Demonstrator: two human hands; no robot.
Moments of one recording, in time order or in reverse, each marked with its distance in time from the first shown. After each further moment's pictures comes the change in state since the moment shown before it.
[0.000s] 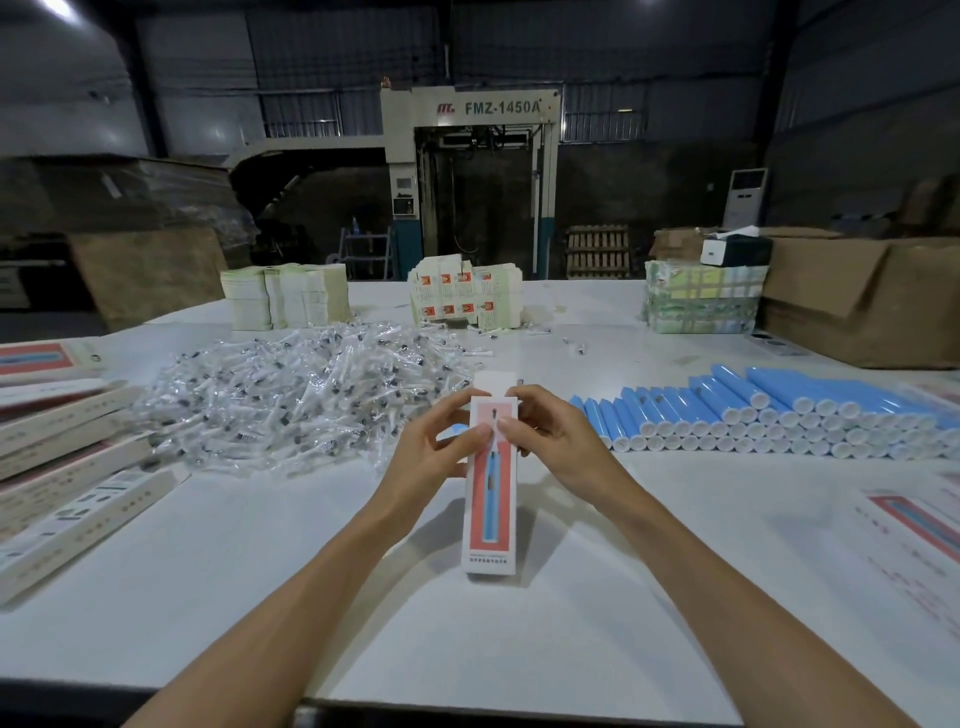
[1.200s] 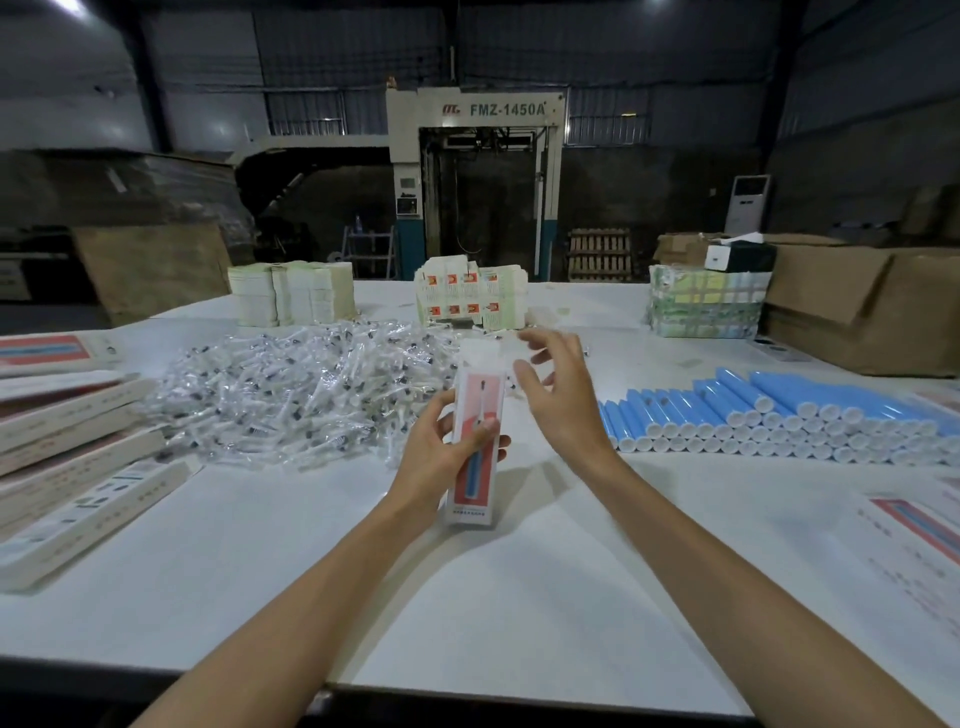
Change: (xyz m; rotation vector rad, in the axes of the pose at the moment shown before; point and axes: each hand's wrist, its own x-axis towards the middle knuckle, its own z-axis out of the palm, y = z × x) left_hand 0.006 -0.015 0.002 -0.115 0.154 -0.088; right_hand 0.040 -0.024 0.016 -0.346 0.389 -0.095
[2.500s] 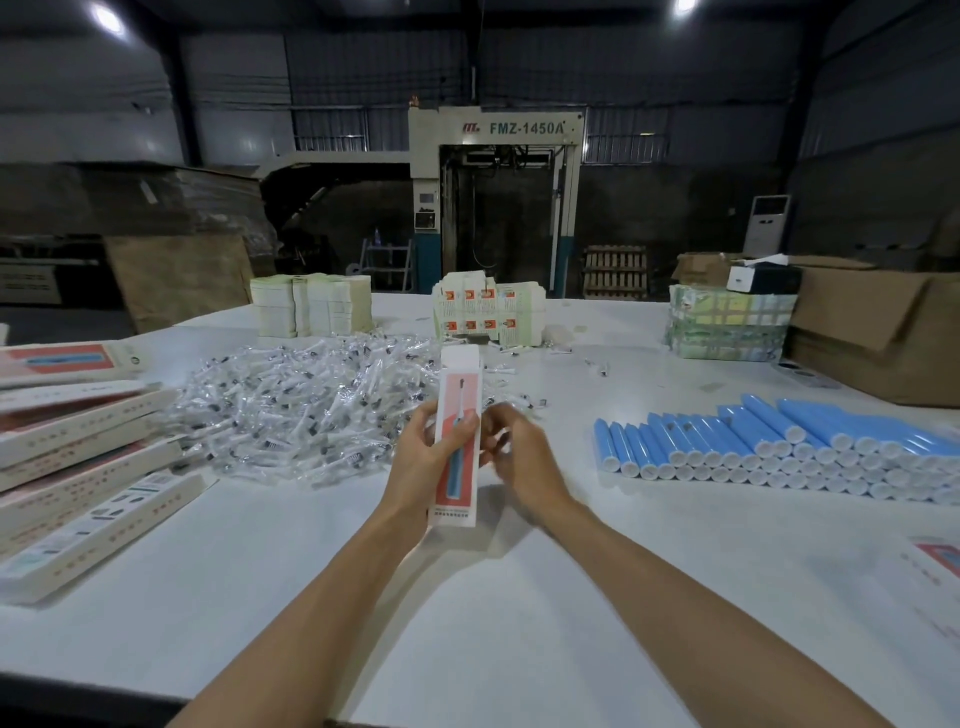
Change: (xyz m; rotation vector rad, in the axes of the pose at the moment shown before) left_hand 0.011 0.012 -0.025 -0.002 0.141 0.001; right_hand -0.013 0.049 0.076 0.262 -0.312 0.194
